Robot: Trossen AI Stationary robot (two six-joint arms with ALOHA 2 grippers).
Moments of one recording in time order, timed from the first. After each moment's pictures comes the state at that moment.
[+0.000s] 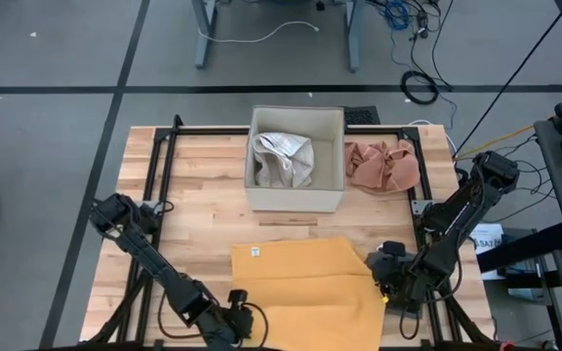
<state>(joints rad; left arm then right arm) -0.80 1.84 1.19 -0.21 -0.17 -0.61 0.96 1.36 0.72 -0.66 0.28 1.07</state>
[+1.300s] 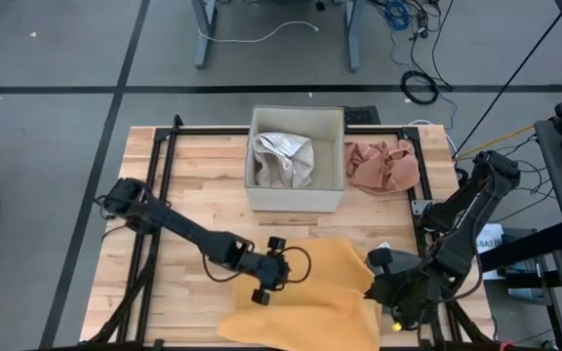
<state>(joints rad) -0.39 1.83 1.19 -0.15 -0.12 0.01 0.94 1.35 1.09 -0.71 0.39 0.55</state>
